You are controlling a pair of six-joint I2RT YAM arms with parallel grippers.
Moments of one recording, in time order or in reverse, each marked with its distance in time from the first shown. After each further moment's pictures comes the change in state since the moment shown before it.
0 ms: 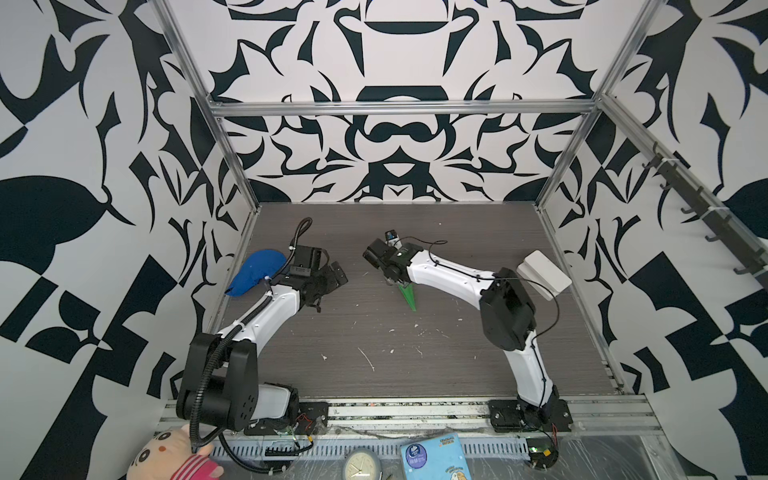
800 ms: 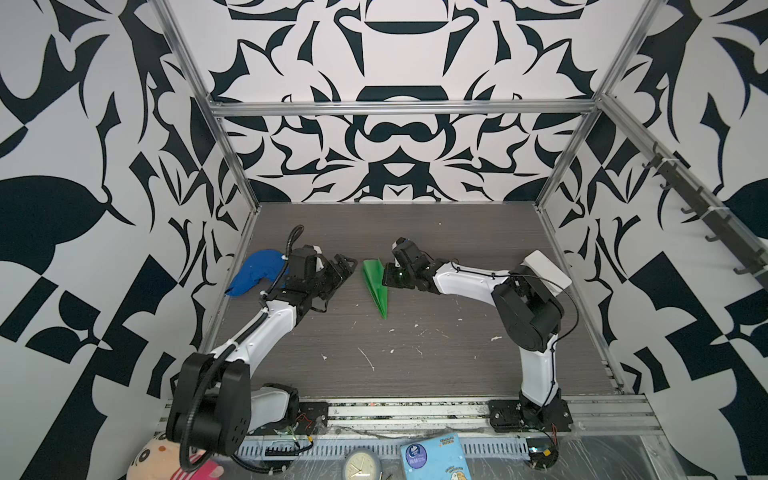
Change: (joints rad) left arm -0.043 -0.053 -0.109 0.338 0.263 -0.257; right arm -0.137 -0.086 -0.438 0.700 -0.635 0.254
